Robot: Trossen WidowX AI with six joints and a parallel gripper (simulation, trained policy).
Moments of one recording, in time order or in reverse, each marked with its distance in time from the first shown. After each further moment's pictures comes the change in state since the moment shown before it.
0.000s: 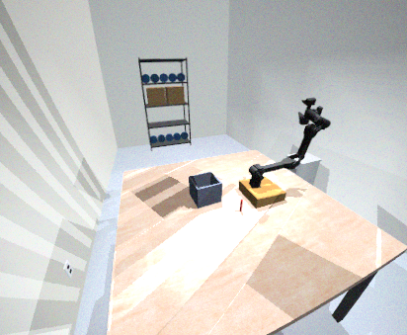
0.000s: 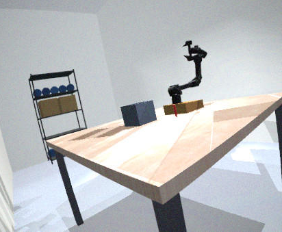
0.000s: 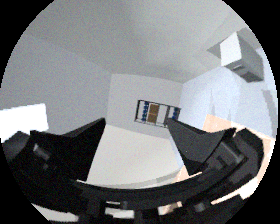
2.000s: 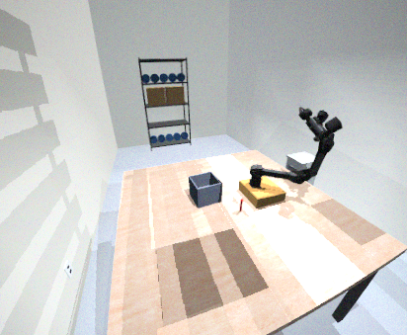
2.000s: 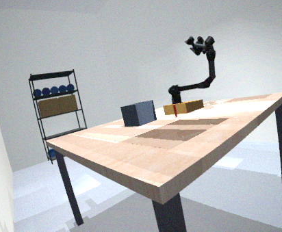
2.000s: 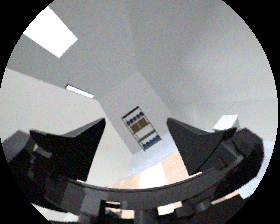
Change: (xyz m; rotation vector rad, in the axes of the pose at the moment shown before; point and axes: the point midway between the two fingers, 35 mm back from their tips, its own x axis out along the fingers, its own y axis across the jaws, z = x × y) arm -0.169 0.053 -0.105 -0.761 -0.059 0.155
